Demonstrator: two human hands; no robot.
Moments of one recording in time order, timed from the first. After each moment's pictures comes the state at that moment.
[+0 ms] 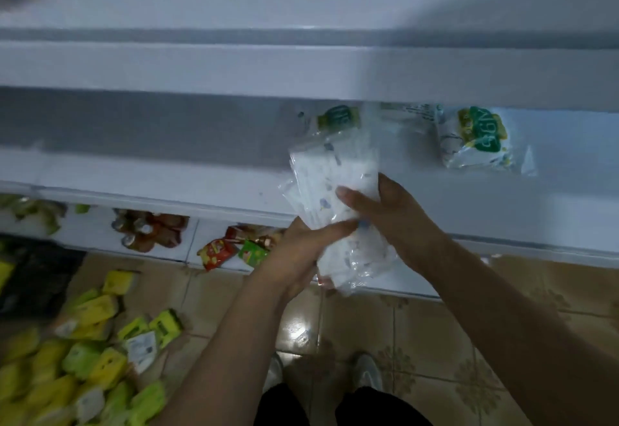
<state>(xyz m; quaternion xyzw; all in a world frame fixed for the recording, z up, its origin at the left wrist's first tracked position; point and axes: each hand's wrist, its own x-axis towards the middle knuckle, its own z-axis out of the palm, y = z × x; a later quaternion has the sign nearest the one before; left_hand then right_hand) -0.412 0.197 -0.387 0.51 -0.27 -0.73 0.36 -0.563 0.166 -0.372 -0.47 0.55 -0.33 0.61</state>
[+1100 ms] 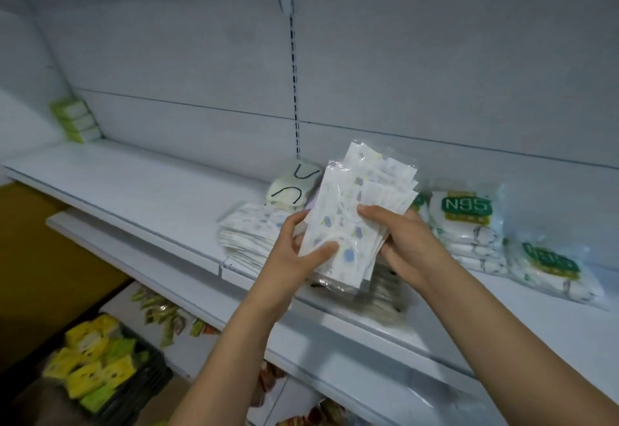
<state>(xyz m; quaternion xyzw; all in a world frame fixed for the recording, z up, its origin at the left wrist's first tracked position) -0.097 0.159 -0.037 0.53 -0.42 -0.45 0.58 -0.257 0.089 0.011 -0.41 0.29 -0.47 0.72</state>
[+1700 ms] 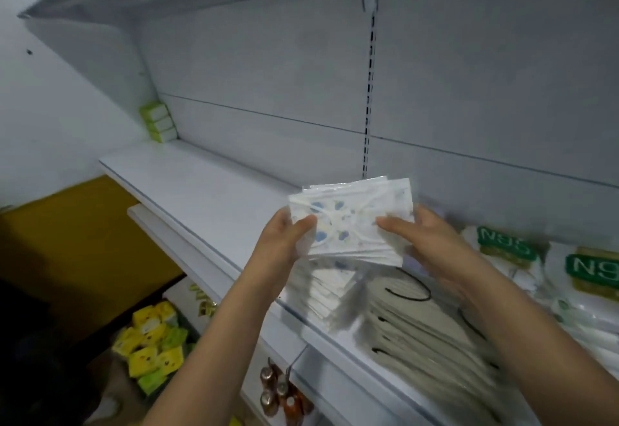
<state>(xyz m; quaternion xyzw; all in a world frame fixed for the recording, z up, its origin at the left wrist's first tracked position) 0.023 0.095 -0.017 0.56 -0.30 -0.39 0.67 -0.167 -0.012 -0.001 -0.59 0.31 -0.34 0.67</state>
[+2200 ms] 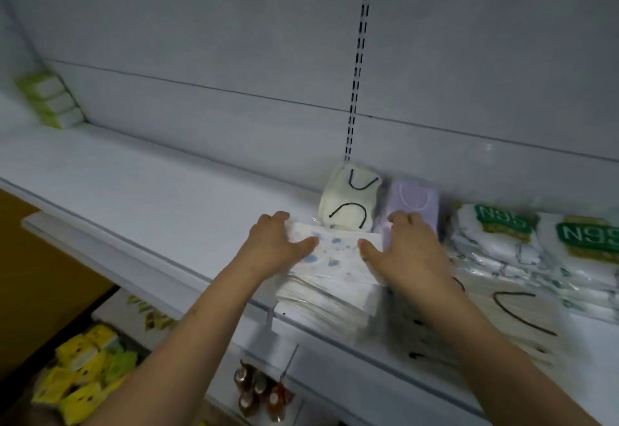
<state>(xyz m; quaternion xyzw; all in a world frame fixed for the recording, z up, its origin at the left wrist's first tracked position) 0.119 0.043 -0.047 0.77 -0.54 -0.25 0.25 -0.088 0.010 -0.034 -0.76 0.62 -0.15 0.11</state>
